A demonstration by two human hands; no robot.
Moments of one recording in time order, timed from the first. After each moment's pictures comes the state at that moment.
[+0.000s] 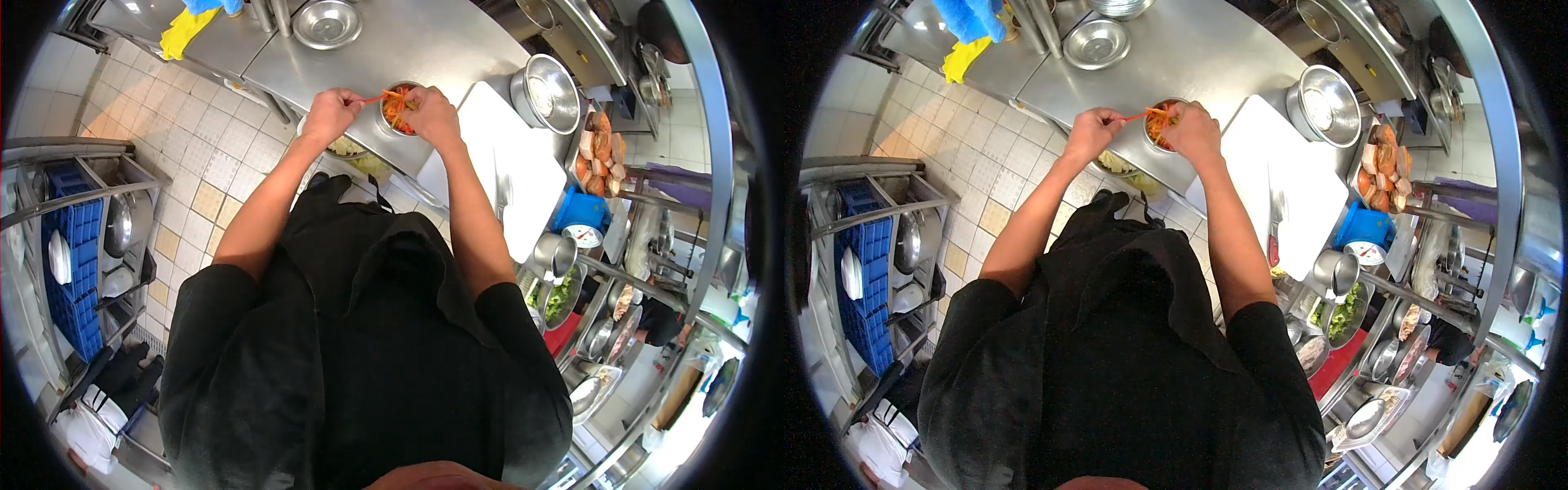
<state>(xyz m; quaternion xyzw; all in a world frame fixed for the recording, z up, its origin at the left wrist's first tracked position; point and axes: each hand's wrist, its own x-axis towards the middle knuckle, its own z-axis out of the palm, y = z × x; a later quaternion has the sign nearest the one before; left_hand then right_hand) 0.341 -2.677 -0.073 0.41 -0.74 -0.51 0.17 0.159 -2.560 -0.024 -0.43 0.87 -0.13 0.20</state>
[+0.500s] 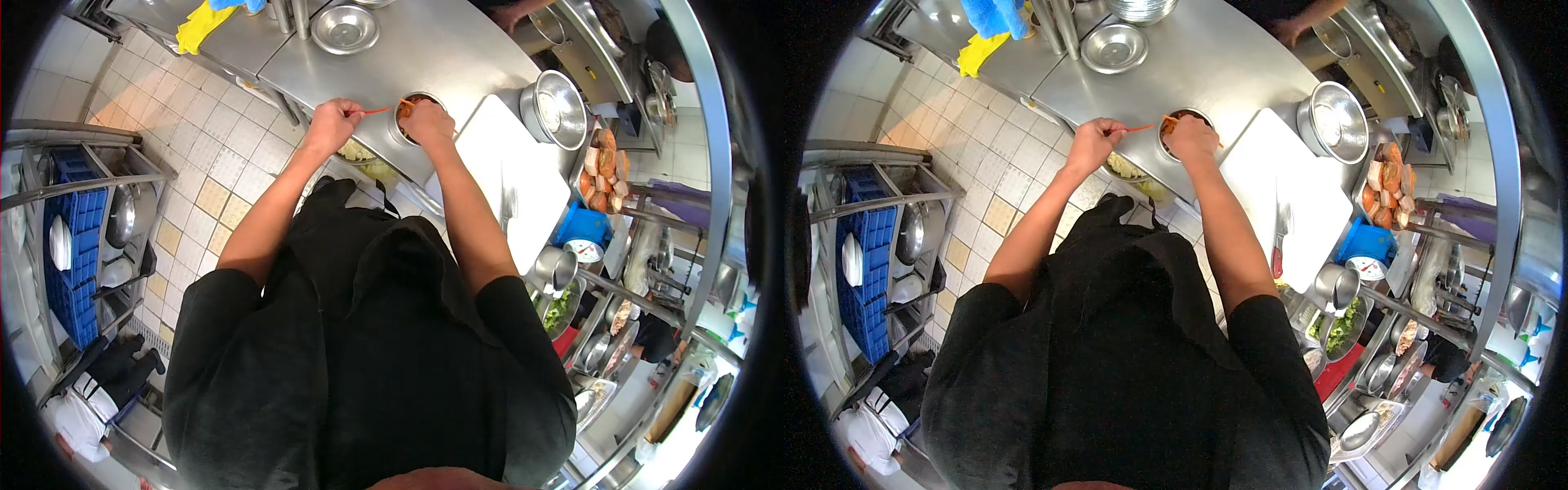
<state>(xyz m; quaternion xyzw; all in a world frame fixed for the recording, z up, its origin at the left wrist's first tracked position) 0.366 -2.678 -0.085 0.41 -0.75 -0.47 0.22 0.178 -2.598 -0.030 -0.39 0.89 0.05 0.24</state>
